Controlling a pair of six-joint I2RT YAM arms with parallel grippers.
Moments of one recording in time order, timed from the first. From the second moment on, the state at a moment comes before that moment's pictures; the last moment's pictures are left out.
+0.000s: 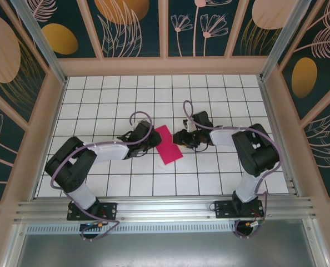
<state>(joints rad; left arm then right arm) -0.71 1.67 0.78 0.07 -0.06 -1.02 0.48 1.79 0.84 -0.01 -0.63 0.60</state>
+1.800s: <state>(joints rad) -0.69 1.55 0.69 0.05 0.05 -0.87 0.58 1.58 0.61 0.12 -0.55 0.81</state>
